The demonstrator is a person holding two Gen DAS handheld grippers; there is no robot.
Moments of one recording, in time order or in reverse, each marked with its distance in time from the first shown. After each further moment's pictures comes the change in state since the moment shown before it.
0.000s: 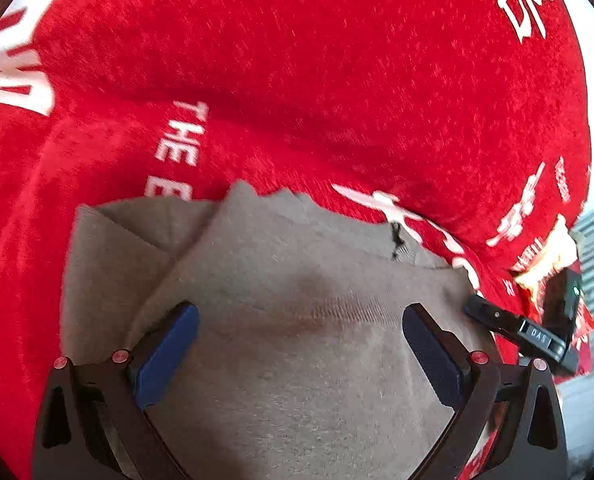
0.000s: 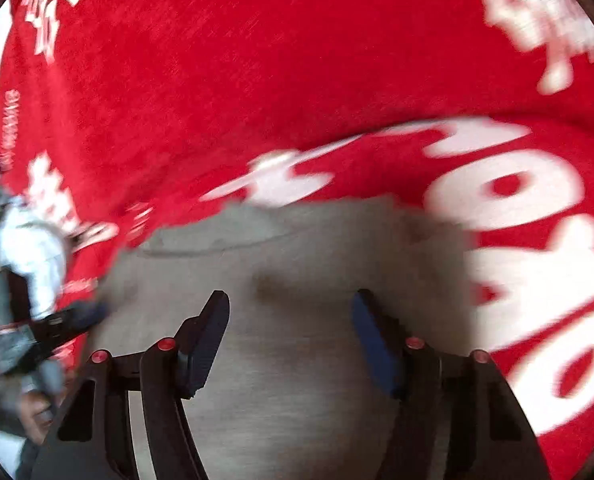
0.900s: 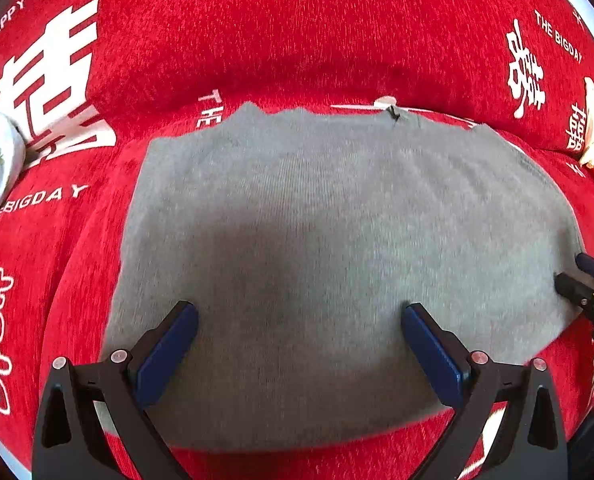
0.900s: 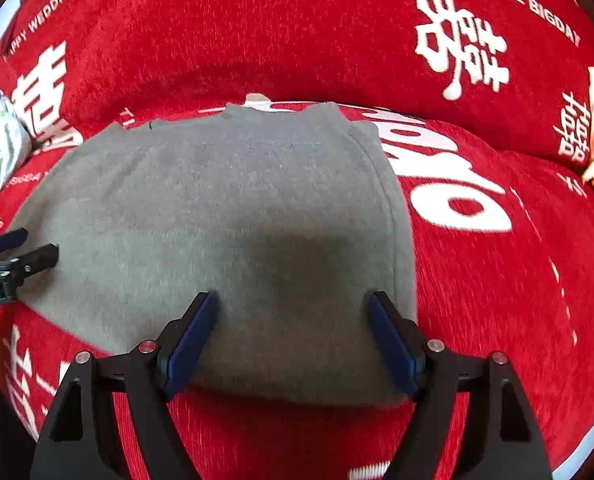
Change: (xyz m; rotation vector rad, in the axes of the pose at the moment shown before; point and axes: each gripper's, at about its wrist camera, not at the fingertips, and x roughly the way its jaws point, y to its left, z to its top) left arm -0.040 -0.054 -0.144 0.349 -0.044 0.356; right arm -0.074 0.030 -0.161 -0.243 -0.100 -0.249
